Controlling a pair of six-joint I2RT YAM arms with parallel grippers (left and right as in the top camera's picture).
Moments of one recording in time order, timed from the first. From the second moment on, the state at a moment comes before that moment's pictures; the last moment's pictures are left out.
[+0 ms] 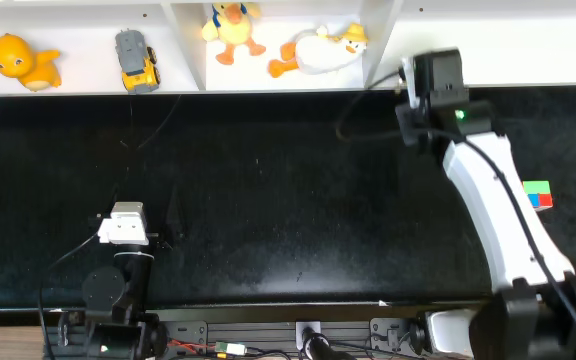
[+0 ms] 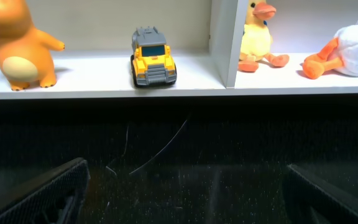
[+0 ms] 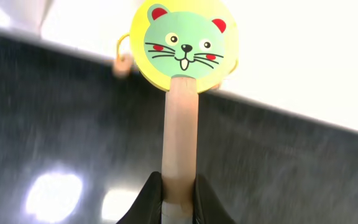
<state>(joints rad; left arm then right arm) -0.07 0.01 0.01 -0.08 -0.03 0.00 0.14 1.59 1.29 -0.74 0.26 -0.21</state>
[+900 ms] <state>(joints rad) -0.07 0.01 0.01 -0.08 -0.03 0.00 0.09 1.83 1.42 -0.55 0.16 -0.20</state>
